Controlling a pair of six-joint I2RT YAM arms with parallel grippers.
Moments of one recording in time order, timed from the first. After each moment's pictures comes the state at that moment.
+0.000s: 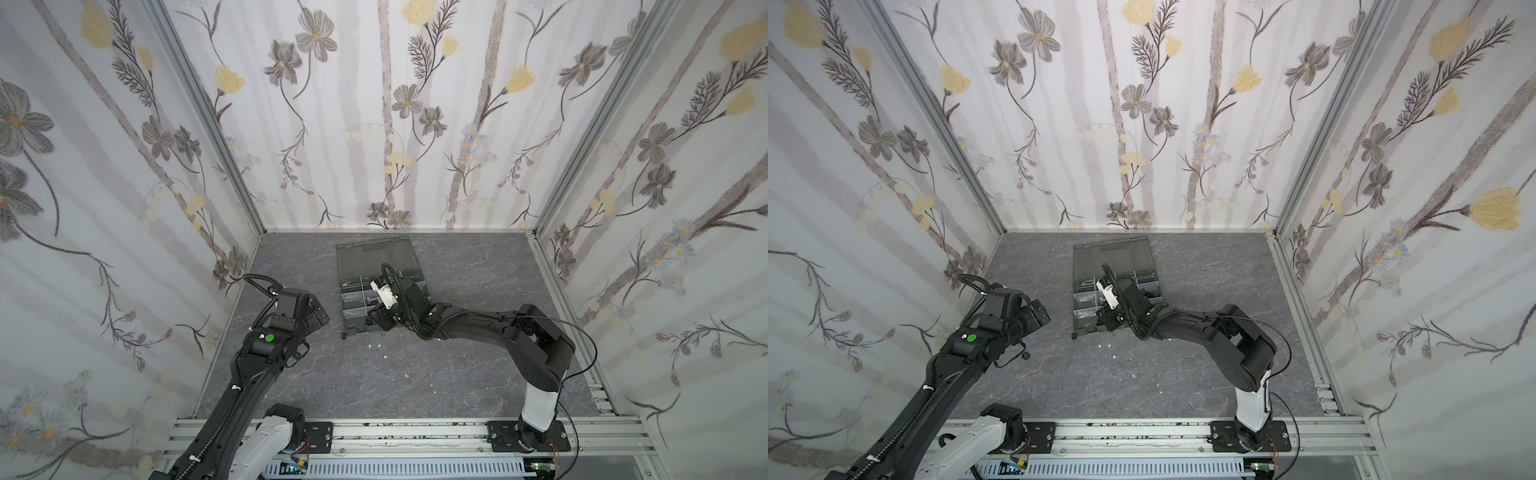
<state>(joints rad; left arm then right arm) -0.23 0.90 0.79 -0.78 -0.23 -0.74 0.88 1.84 1.10 0.14 -0.17 0.29</state>
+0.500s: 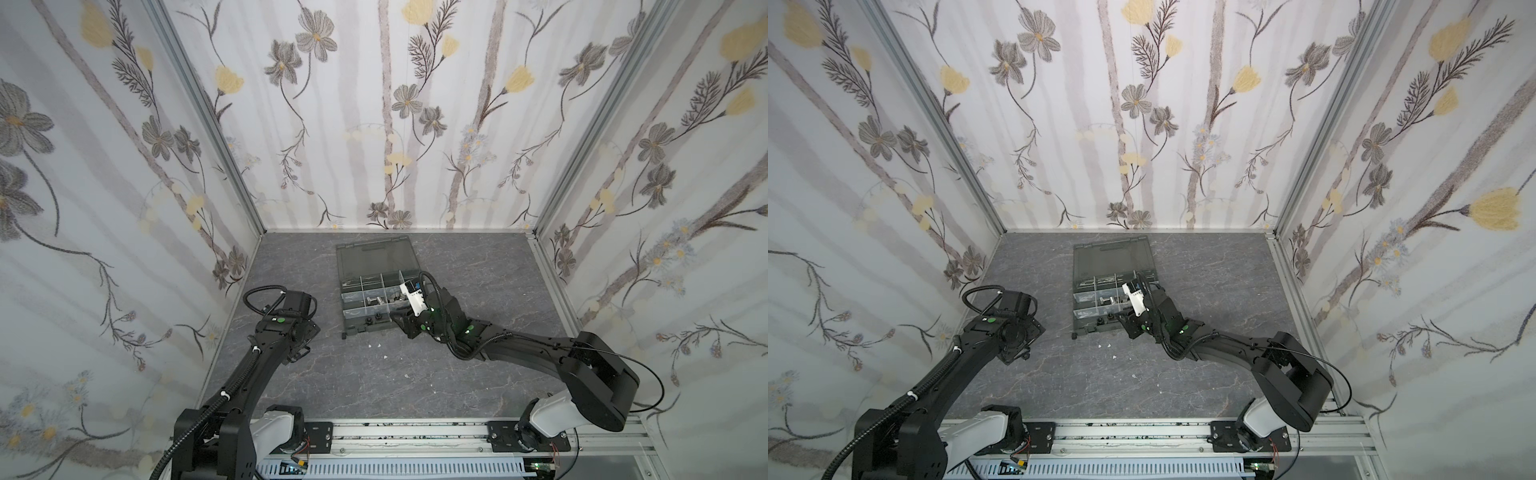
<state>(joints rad) -0.12 1.13 0.69 -0.81 -0.24 -0.97 0.85 1.50 0.77 0.26 -0.16 0.36</state>
